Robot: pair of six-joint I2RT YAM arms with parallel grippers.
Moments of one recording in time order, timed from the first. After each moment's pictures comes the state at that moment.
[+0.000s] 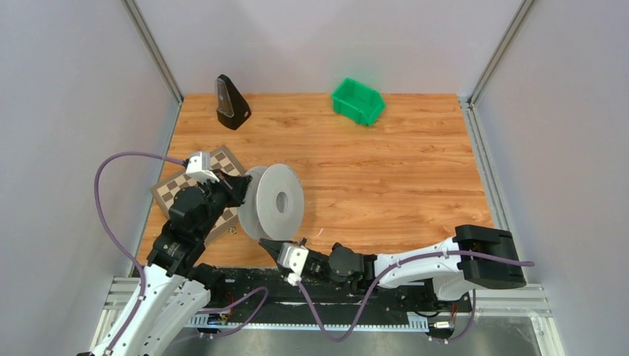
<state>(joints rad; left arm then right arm) -0.42 0.50 0.64 -0.29 -0.11 -0.59 1.56 1.46 0.67 0.93 0.28 -0.47</state>
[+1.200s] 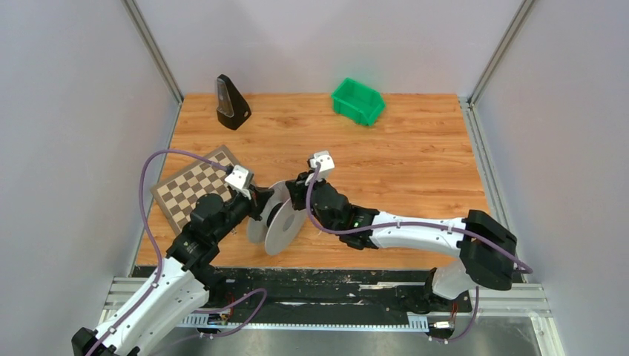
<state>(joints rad) -0.56 0.53 0.44 -0.05 0.08 -0.17 1.18 1.52 0.96 0.41 0.56 0.44</state>
